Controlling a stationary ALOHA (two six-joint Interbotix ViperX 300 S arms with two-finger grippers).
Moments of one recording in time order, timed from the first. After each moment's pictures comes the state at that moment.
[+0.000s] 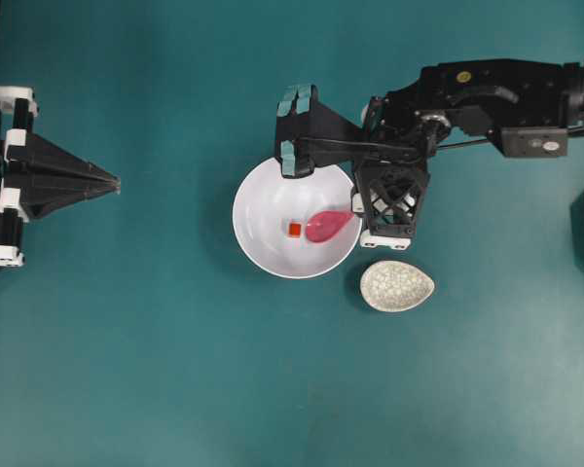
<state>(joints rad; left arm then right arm) 0.00 -0.93 1.16 0.01 -0.13 0.00 -0.15 0.08 0.29 0.25 0.96 -0.16</state>
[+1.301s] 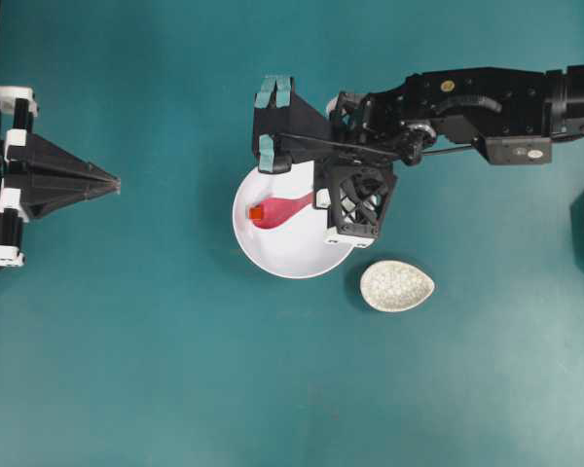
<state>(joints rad) 0.00 -0.93 1.16 0.02 -0.13 -0.01 -0.13 0.11 0.26 0.22 0.76 -0.15</state>
